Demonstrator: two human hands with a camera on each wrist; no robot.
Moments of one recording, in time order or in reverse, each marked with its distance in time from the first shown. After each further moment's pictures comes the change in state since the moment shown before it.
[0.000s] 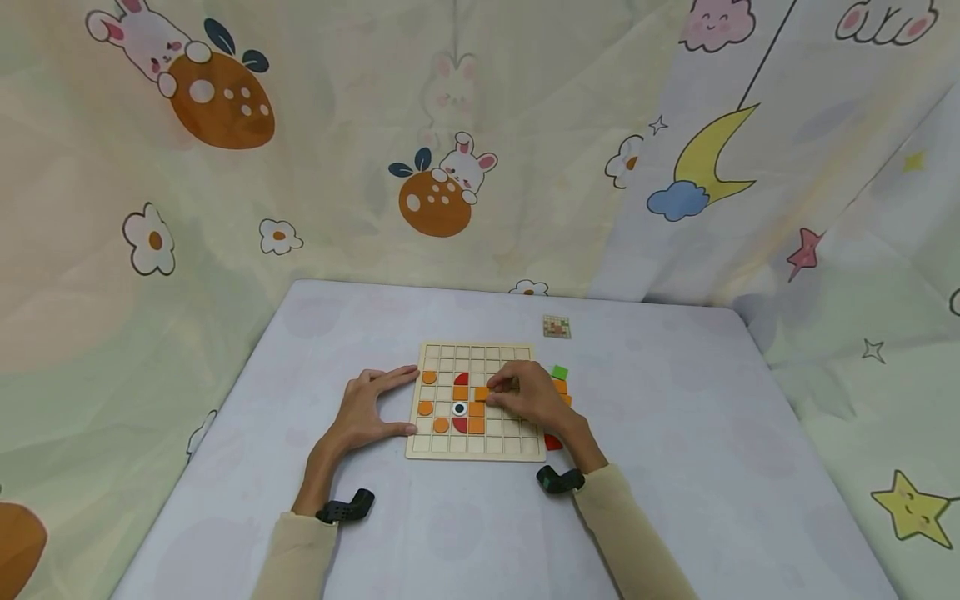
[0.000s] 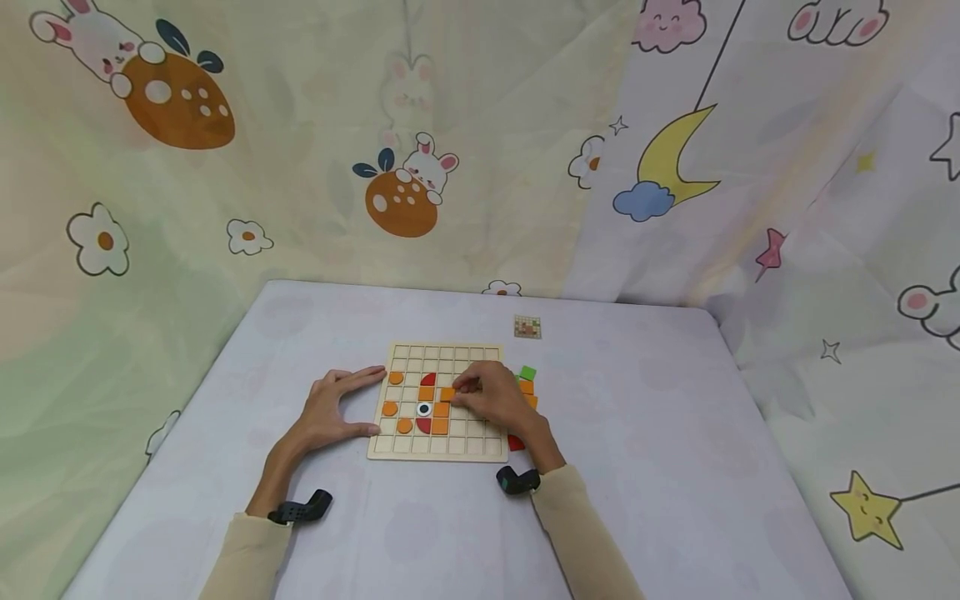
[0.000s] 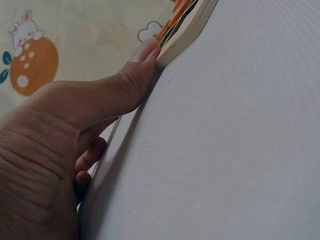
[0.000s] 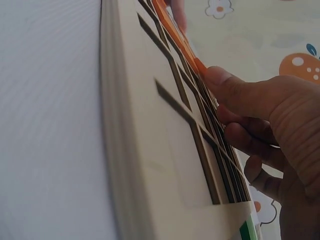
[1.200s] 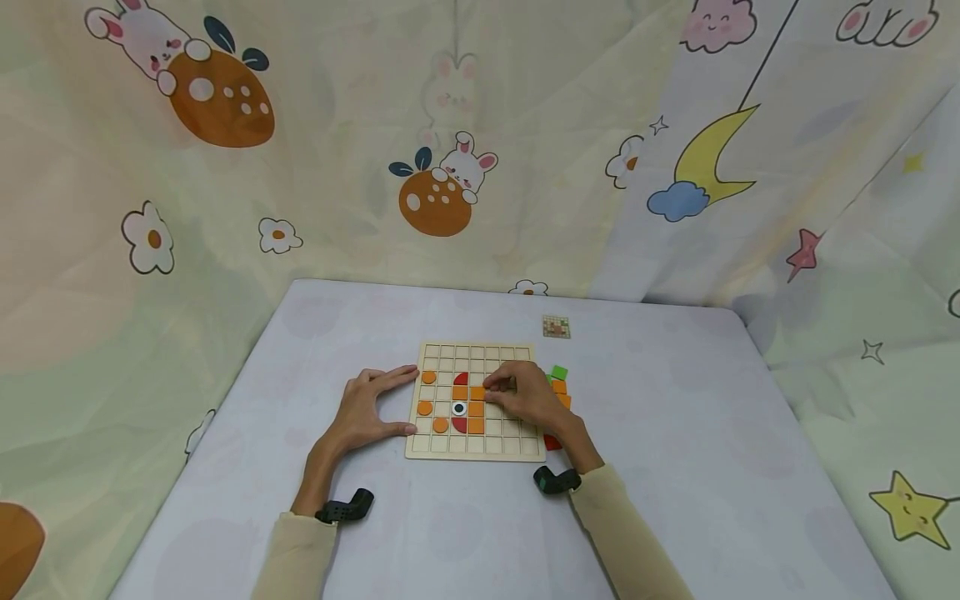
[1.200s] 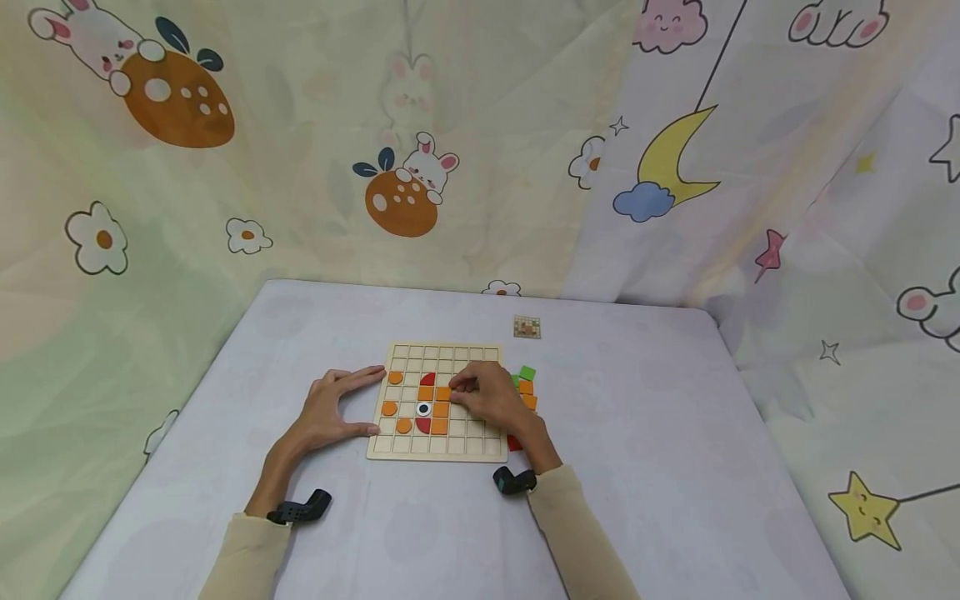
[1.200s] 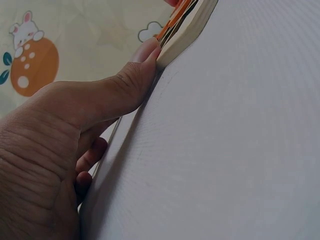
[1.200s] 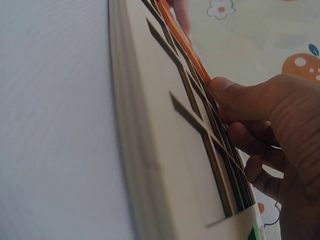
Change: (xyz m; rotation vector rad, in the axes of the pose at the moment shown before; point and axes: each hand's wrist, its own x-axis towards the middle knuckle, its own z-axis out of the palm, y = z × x) left_hand 0.001 -0.003 0.001 0.007 0.003 0.009; right_hand 0.002 -0.003 0.004 0.008 0.009 -0.032
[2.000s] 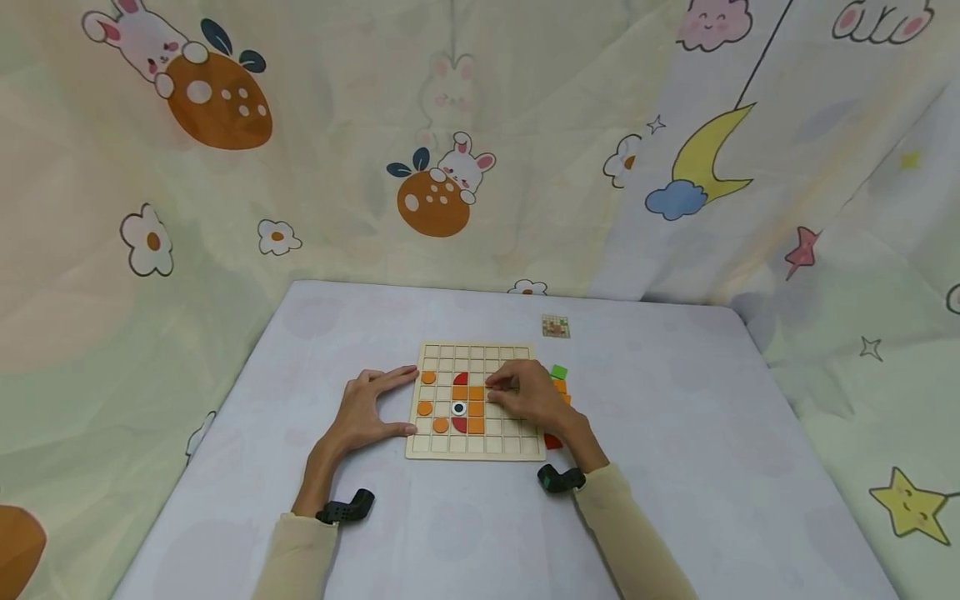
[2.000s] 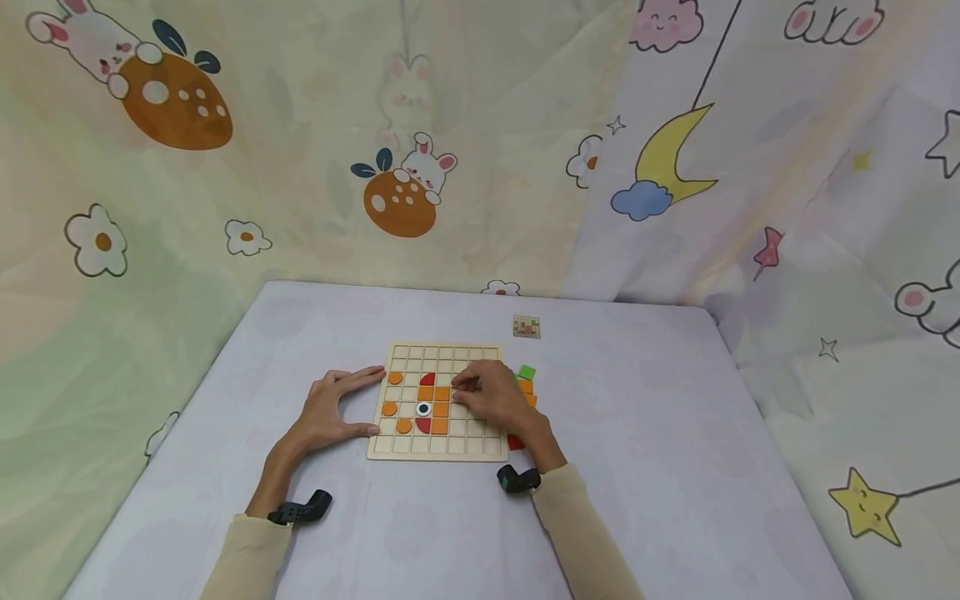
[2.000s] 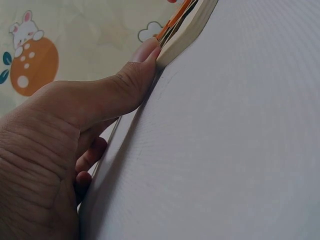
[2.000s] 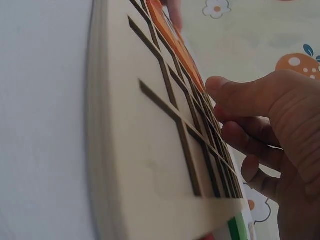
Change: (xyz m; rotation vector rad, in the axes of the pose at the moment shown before) left_hand 0.000 0.001 0.000 0.003 0.000 0.001; right_hand -0.003 -0.003 -0.007 -0.021 -0.004 0.016
